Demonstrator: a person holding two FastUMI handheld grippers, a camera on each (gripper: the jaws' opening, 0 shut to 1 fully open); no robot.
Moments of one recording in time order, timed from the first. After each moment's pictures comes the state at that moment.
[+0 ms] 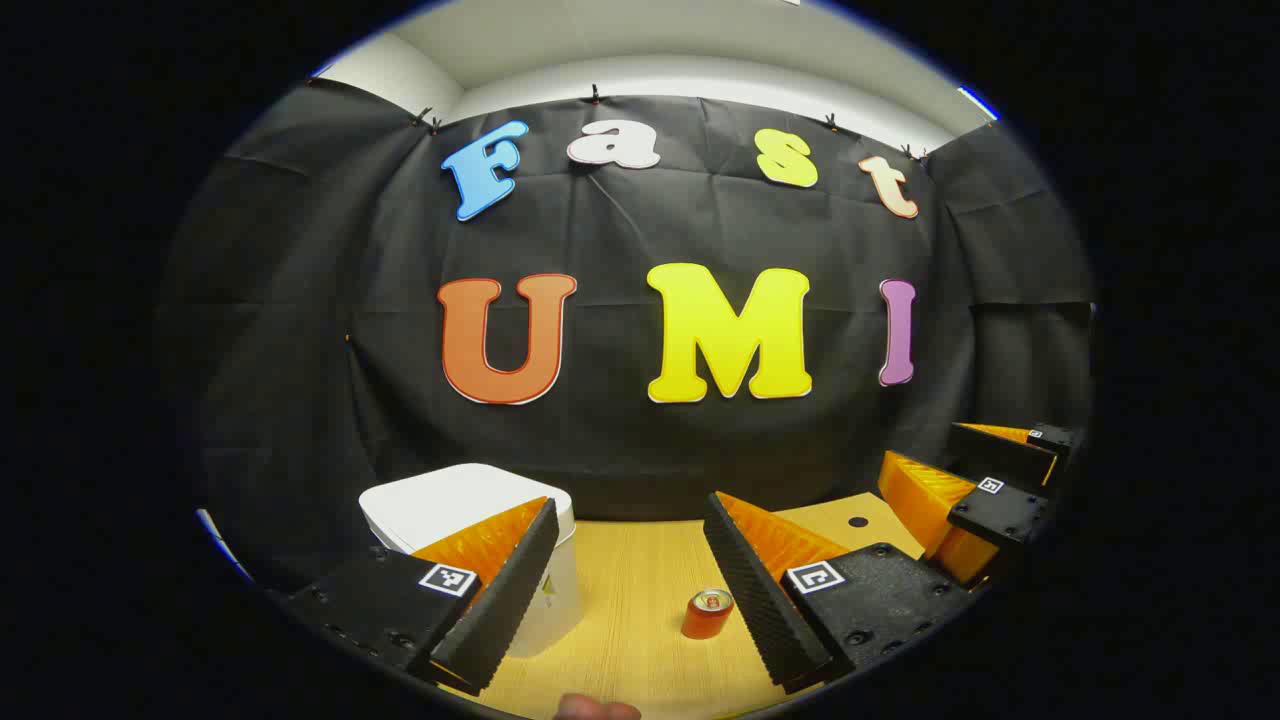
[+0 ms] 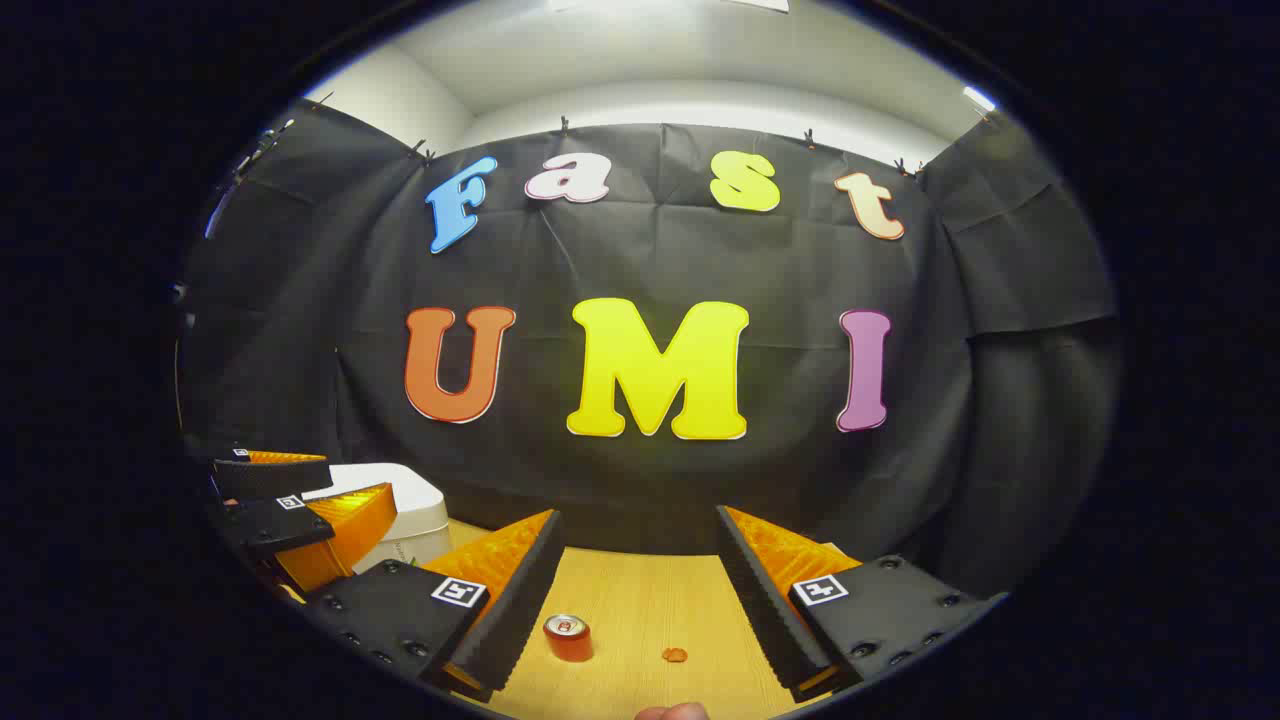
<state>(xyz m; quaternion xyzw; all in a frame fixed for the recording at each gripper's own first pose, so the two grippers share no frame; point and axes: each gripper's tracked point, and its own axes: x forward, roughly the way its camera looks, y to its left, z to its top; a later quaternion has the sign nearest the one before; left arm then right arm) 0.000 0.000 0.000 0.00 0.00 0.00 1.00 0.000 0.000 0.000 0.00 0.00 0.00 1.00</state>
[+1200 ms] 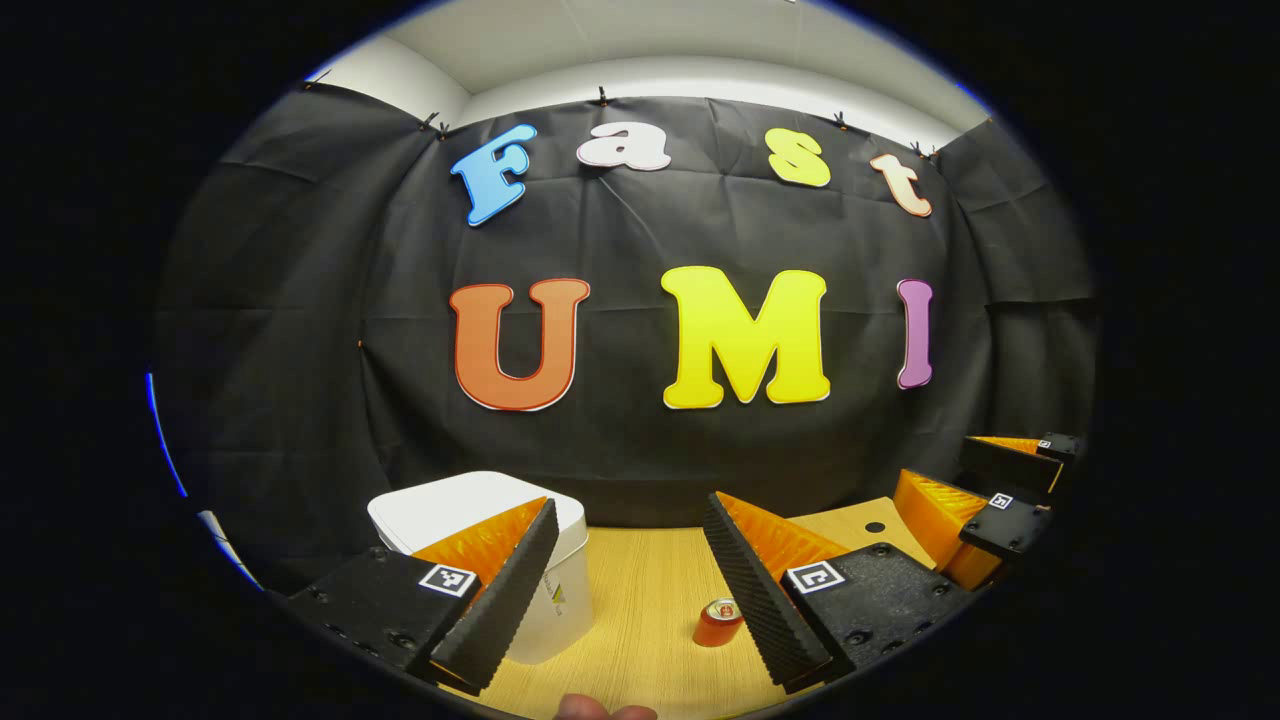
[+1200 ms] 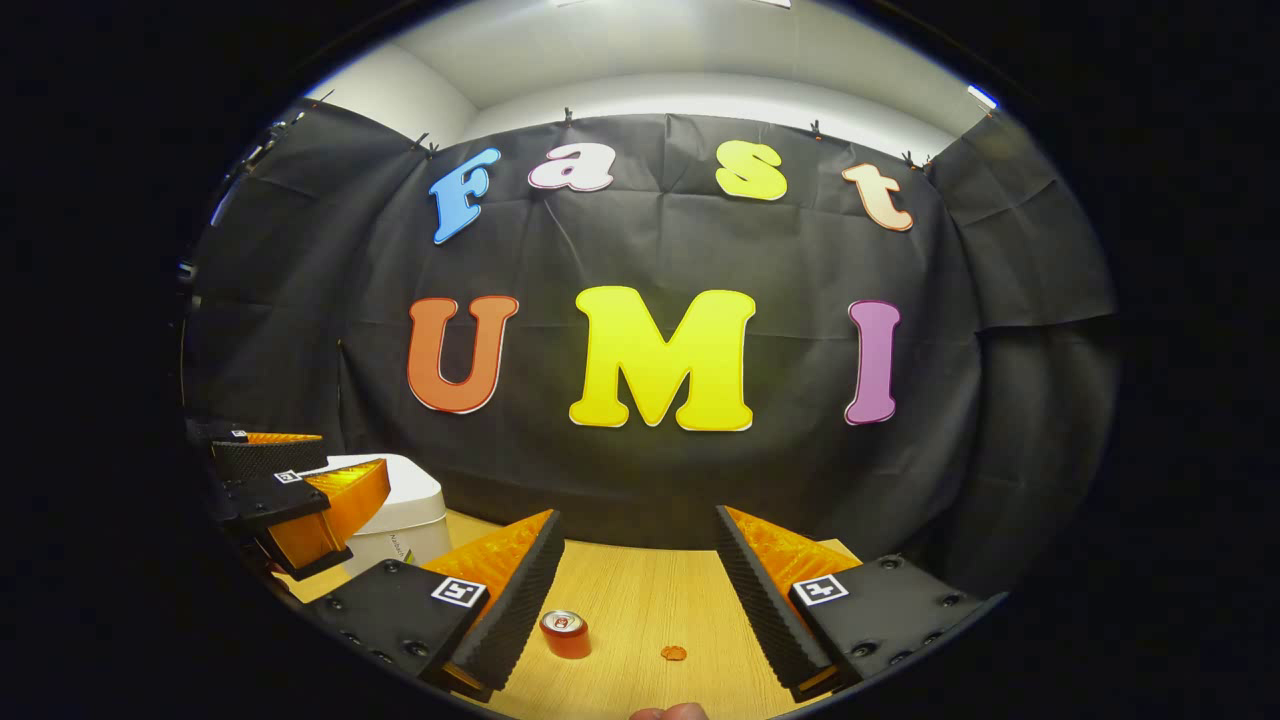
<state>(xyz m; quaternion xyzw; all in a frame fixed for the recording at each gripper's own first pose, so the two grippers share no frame) 0.008 0.008 0.007 0.00 -0.01 0.03 1.00 0.010 -0.004 -0.007 0.00 0.01 0.01 1.00</state>
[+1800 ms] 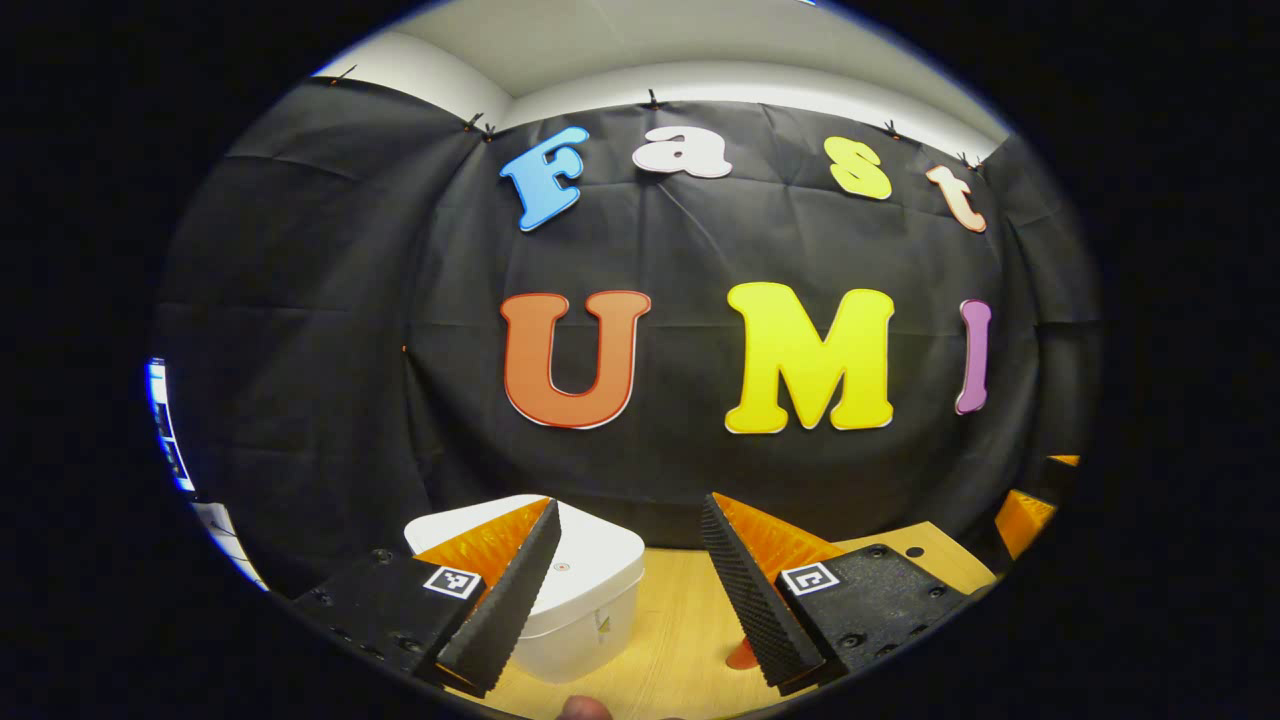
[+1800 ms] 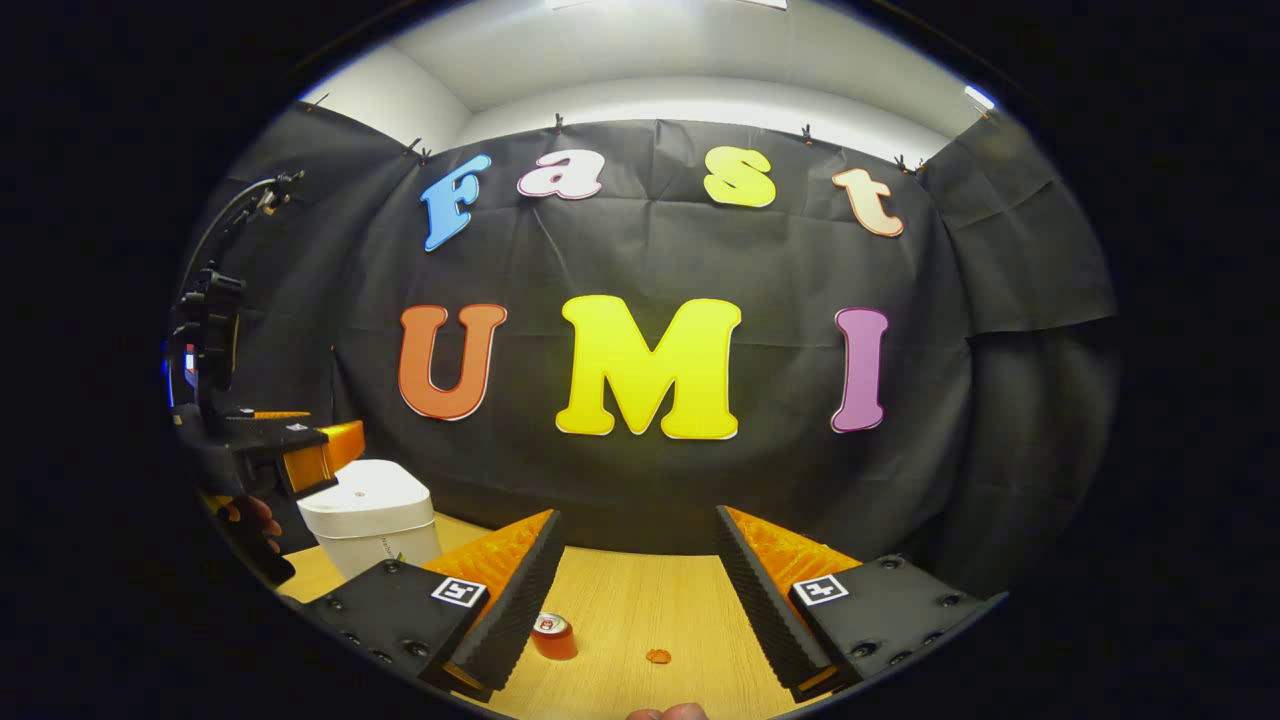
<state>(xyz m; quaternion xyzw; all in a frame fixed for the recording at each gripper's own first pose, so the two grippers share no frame) 0.046 0.078 0.032 -0.02 -0.02 0.11 0.99 0.008 -0.030 0.007 0.00 0.00 0.00 1.00</state>
